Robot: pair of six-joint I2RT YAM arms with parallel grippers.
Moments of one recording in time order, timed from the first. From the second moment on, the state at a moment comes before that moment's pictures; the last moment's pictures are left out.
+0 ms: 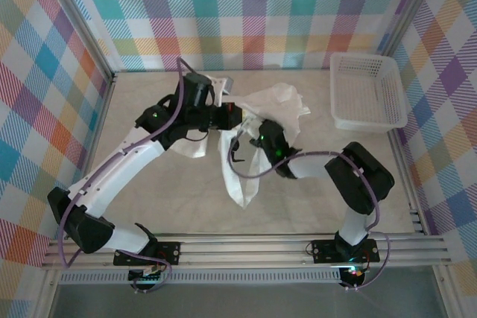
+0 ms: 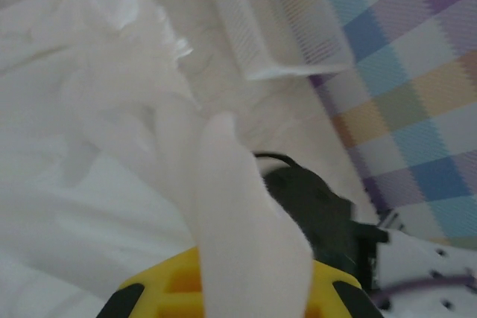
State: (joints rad) left arm -0.67 1.41 1.56 -0.70 0.27 -0.53; right arm 0.69 1.76 0.87 0.50 0.41 -0.52
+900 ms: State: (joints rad) left arm -0.71 1.96 2.48 -0.81 0.36 -0.67; right arm 0.65 1.90 1.29 -0.10 -0.32 0.40
